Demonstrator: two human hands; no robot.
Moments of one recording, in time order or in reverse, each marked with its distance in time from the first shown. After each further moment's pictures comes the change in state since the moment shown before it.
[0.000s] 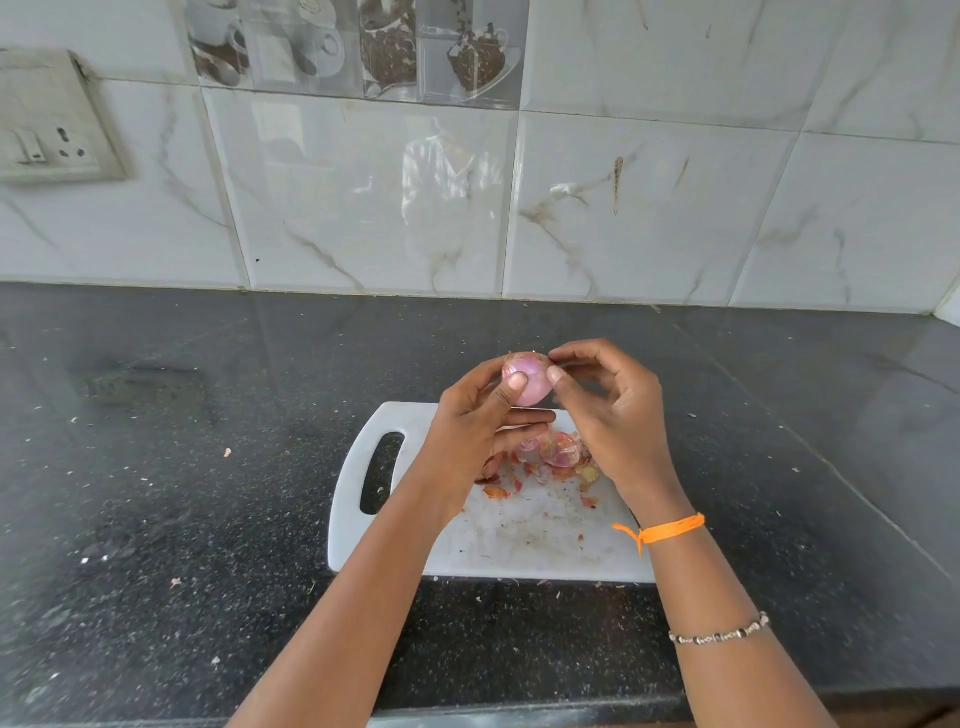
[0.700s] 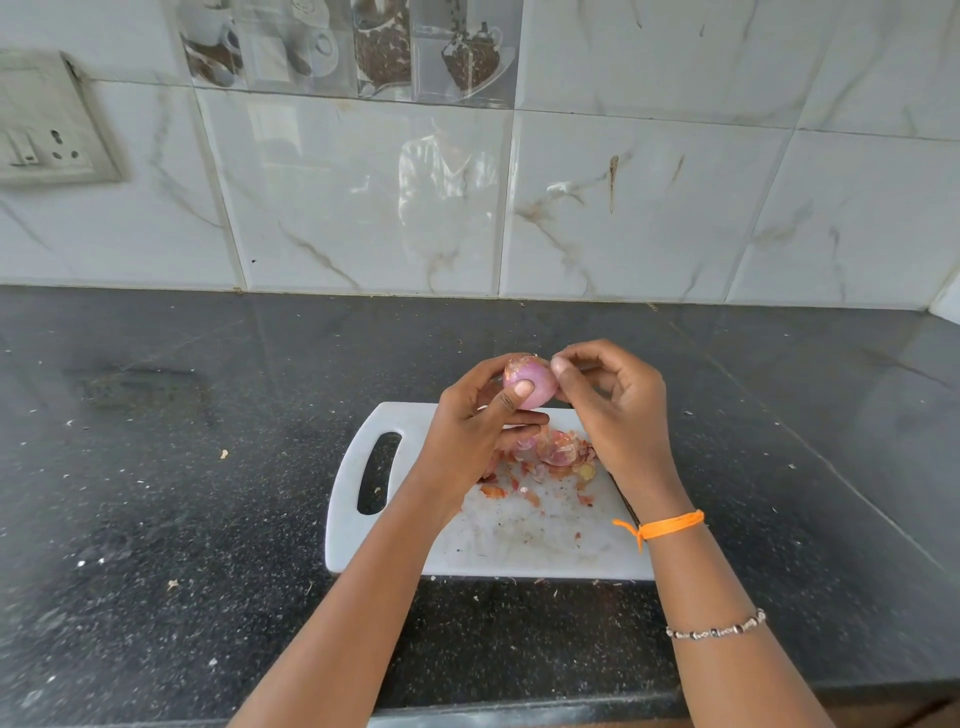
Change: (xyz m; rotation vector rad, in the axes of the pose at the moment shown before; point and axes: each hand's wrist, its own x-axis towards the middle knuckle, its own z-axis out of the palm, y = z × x) left_hand 0.000 0.000 0.004 0.115 0.039 0.049; right_hand 0.001 -0.001 -0.003 -0.019 0.050 0.028
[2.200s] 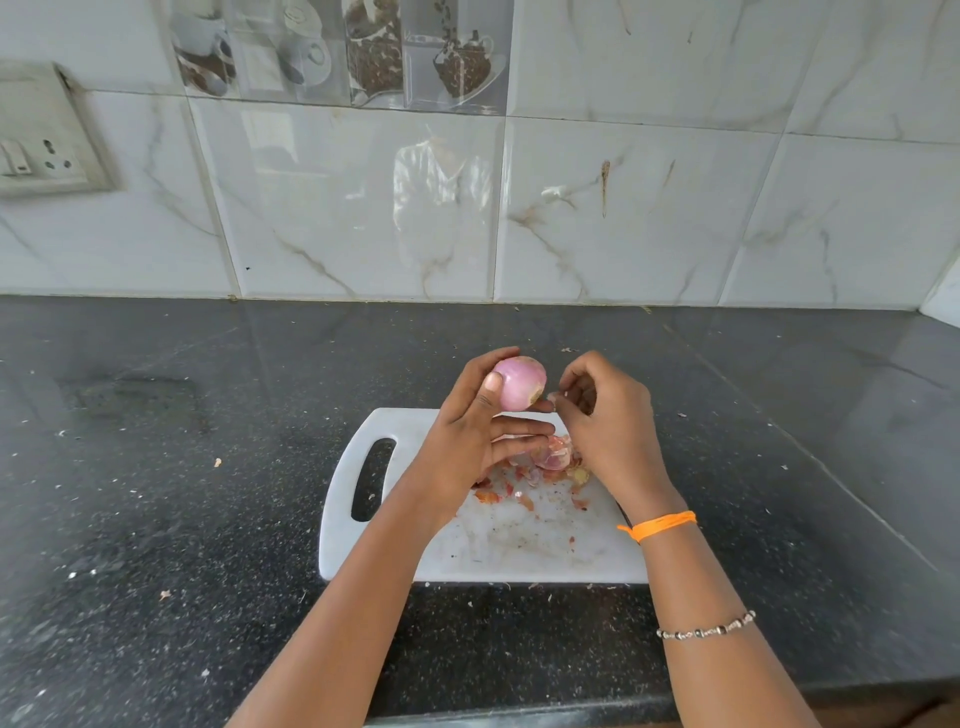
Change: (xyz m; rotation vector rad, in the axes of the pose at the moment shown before) left_hand -0.004 0.001 -0.001 -0.147 -0.124 -0.032; right_hand 0.004 0.021 -0.006 -0.506 -0.042 -0.029
